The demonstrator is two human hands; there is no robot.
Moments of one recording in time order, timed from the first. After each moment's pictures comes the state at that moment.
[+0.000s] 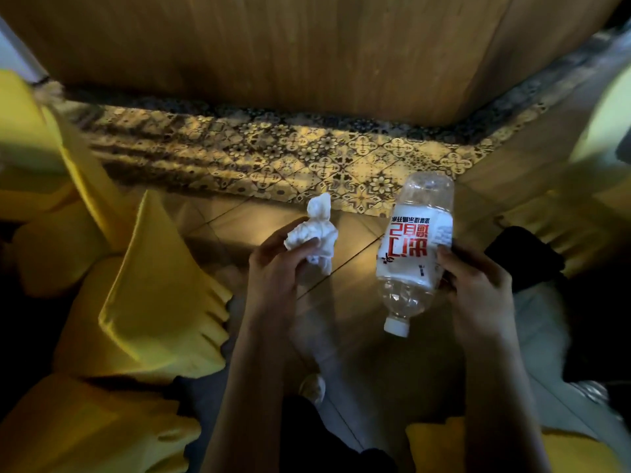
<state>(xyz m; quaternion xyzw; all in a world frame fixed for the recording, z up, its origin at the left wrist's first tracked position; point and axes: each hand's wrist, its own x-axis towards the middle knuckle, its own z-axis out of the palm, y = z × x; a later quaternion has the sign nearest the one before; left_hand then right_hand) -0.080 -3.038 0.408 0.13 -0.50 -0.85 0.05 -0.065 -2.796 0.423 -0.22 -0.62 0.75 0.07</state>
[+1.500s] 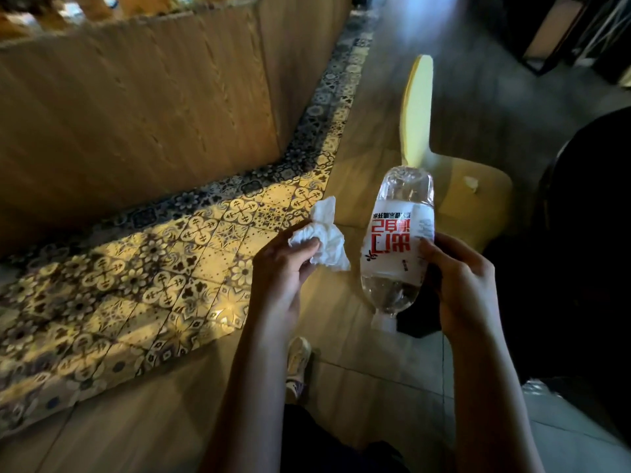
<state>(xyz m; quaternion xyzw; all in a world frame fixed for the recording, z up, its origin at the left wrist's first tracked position) -0.694 -2.563 0.404 0.02 -0.57 -0.78 -0.25 -0.555 -2.390 0.400 -0.35 -0.53 0.71 0.29</state>
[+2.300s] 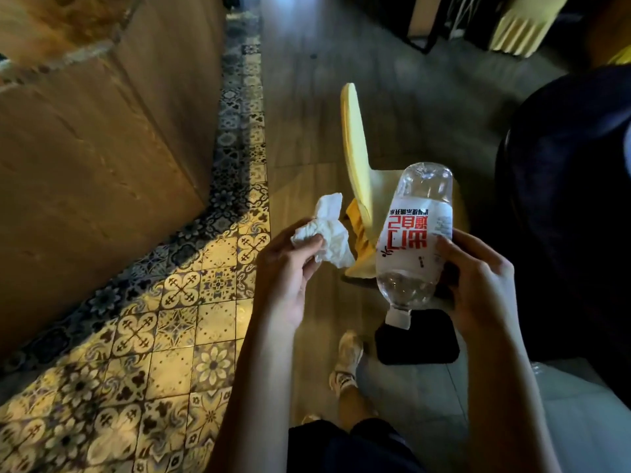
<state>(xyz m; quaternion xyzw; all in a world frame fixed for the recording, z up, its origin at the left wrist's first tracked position) -0.964 -2.343 0.410 -0.05 -0.55 -0.73 -0.41 -0.761 -2.233 0.402 -0.47 -0.47 0.61 0.42</state>
